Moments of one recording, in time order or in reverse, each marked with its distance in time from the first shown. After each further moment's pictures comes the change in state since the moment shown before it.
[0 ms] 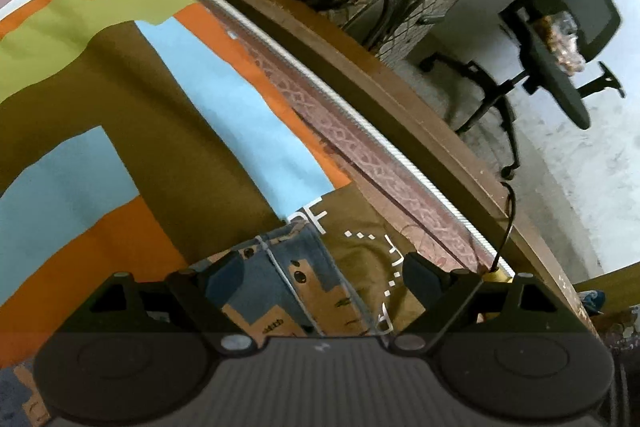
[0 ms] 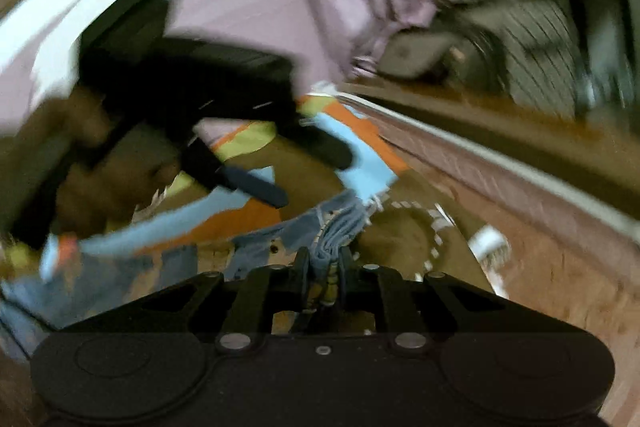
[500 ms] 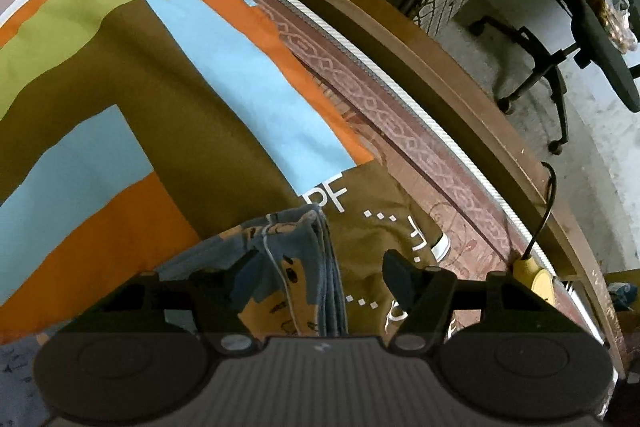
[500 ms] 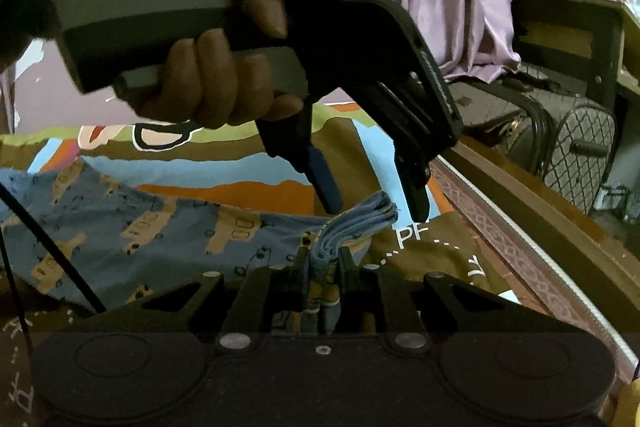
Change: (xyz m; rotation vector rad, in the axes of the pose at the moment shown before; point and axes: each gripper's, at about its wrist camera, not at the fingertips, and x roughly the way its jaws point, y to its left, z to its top) left arm 0.014 -0.017 0.011 -0.040 0.138 0.157; right arm 0.001 0.040 -0.006 -0.299 0.008 -0.040
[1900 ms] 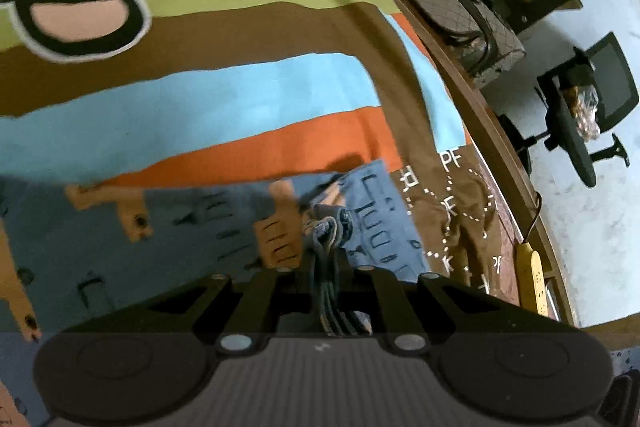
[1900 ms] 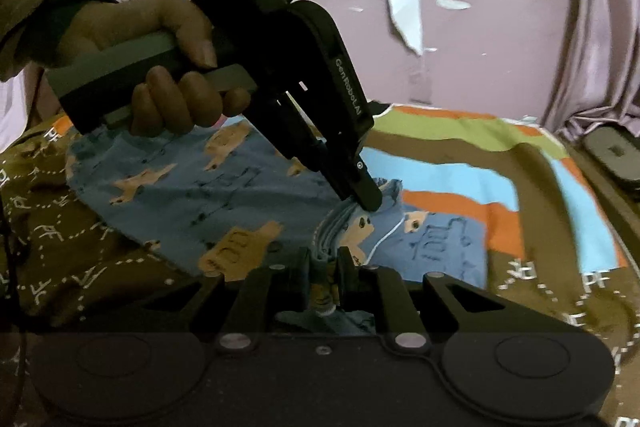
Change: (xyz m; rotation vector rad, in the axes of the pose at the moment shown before) left arm -0.083 0.205 -0.159 -0.202 -0.223 -0.193; right arm 0.005 0.149 0.014 -0.210 0.073 0.304
